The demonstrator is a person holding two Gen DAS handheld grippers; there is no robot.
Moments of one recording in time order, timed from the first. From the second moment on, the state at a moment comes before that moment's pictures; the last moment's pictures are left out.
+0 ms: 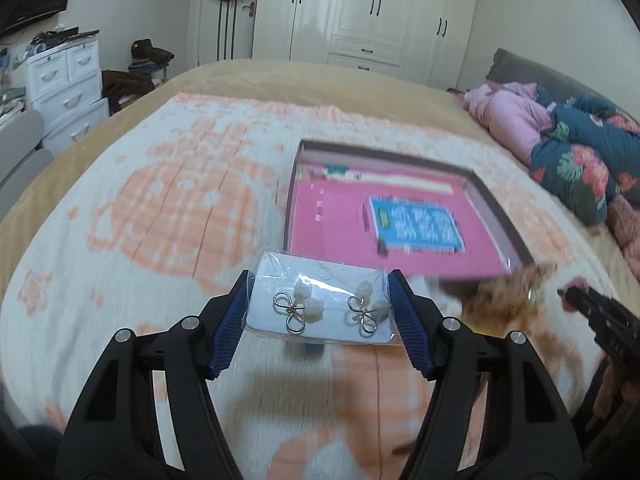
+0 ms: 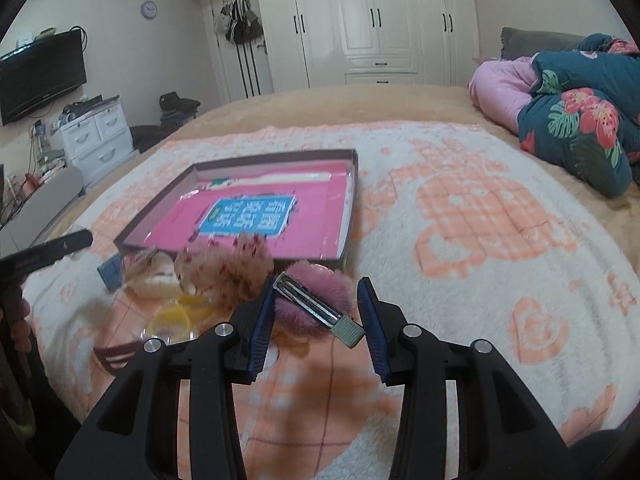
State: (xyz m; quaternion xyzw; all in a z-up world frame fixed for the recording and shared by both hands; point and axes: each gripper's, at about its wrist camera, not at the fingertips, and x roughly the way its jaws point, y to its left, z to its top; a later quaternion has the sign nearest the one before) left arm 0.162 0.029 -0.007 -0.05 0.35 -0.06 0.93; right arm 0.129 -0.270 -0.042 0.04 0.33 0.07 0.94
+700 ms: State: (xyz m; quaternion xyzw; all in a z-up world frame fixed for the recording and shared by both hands) left arm 0.255 0.004 -0.010 -0.05 0.36 -0.07 0.93; right arm 0.233 -0.256 -0.024 0.03 0.35 0.10 0.93
